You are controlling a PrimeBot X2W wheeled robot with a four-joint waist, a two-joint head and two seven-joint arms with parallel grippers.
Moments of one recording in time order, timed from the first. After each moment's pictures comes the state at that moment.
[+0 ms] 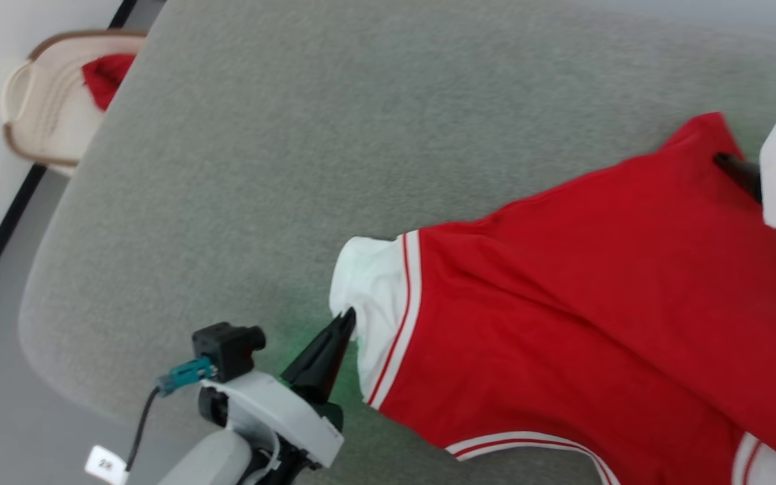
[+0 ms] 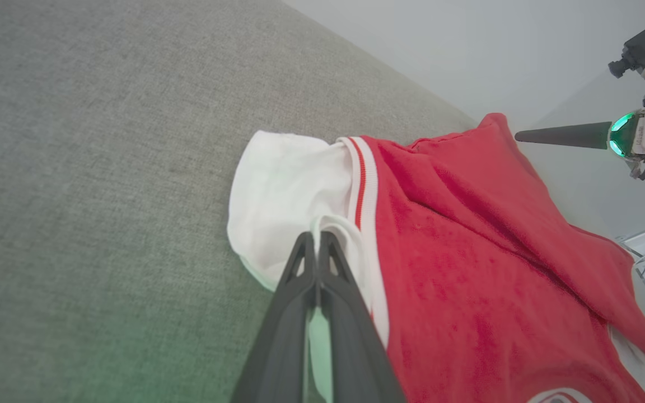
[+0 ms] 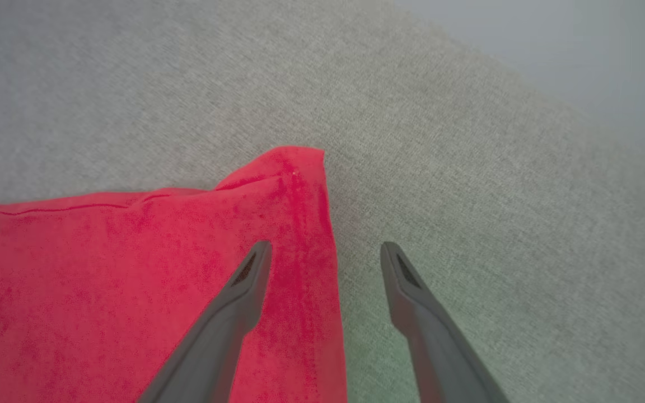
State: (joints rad) left arm -0.36 0.35 -0.64 0.29 -0.97 -0.12 -0.23; right arm -0.92 -0.56 0.43 0.51 0.63 0.13 0.75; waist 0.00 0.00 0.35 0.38
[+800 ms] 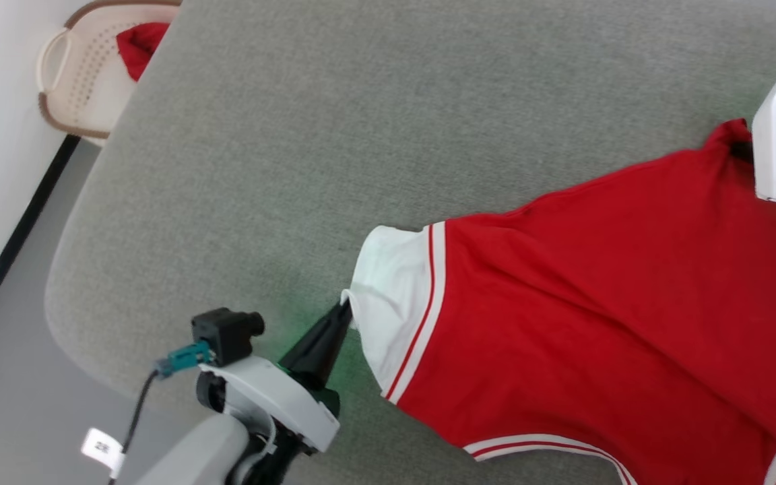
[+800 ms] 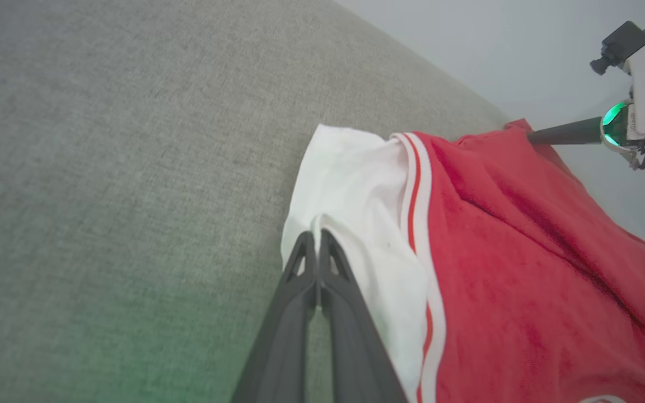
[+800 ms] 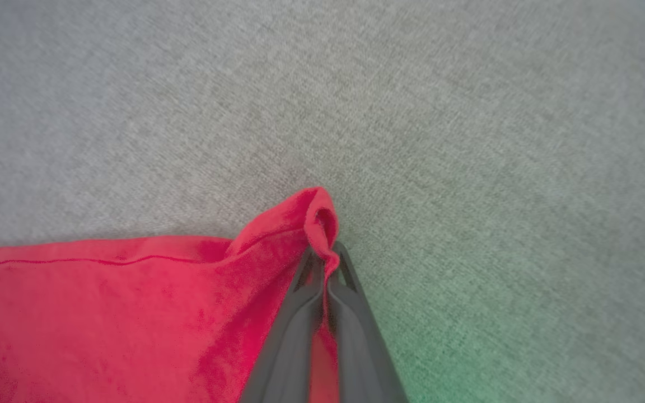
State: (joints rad) left arm -0.43 0.36 -0.71 0.36 -1.02 -0.13 -0.26; right arm -1.08 -0.51 0.52 0.76 0.69 0.13 0.84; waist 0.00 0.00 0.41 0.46
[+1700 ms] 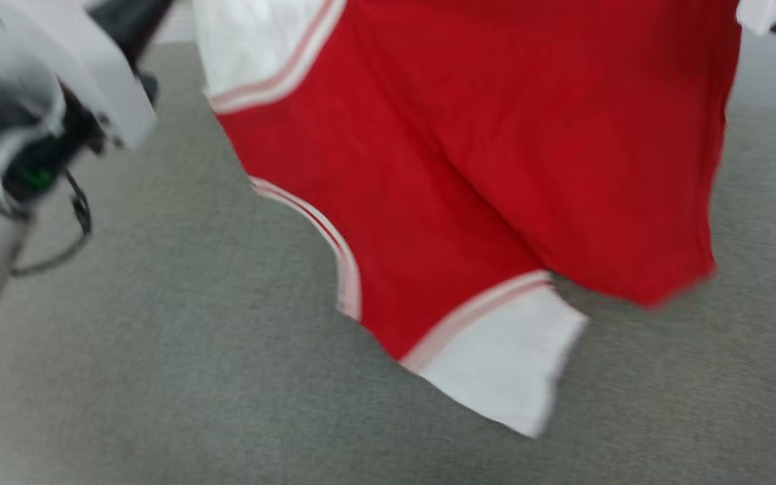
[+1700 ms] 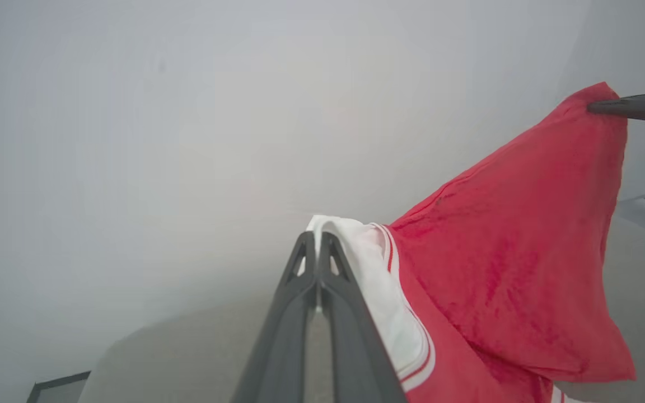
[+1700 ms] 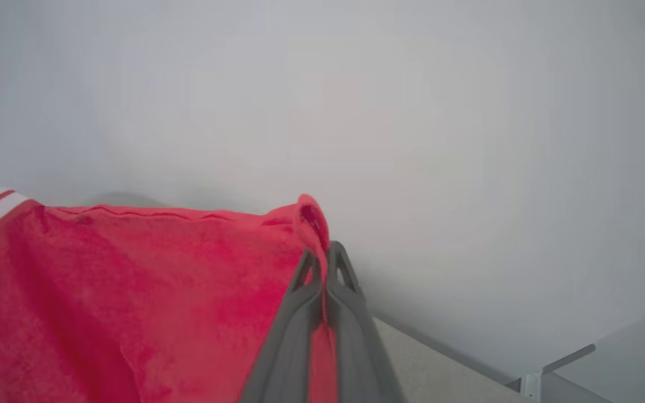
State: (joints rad) left arm -1.09 0.68 -0.65 0.32 -1.01 -0.12 0.21; right arm -1.33 -0.41 0.51 0.71 0.68 0.13 0.51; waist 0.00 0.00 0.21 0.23
